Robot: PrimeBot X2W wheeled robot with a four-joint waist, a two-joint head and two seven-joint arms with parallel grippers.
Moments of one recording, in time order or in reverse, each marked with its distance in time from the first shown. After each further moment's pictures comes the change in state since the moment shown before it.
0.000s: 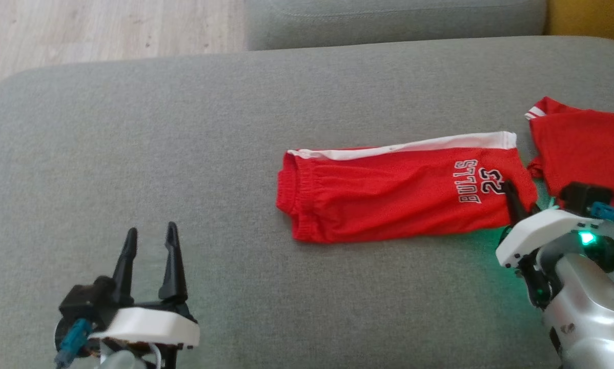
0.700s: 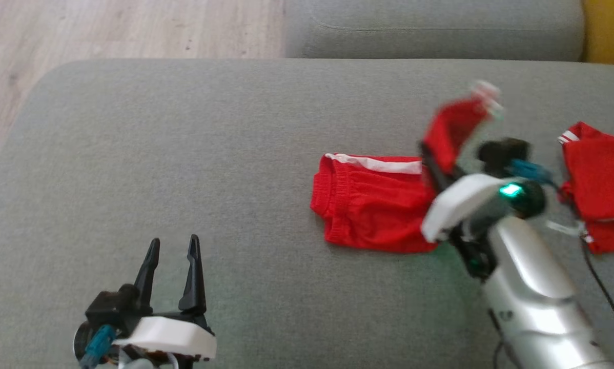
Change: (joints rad) left arm -0.002 -0.020 -0.066 0.035 0.030 0.000 0.002; right arm 0.002 0.158 -0.001 -0.323 -0.214 0.000 0.180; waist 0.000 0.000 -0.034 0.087
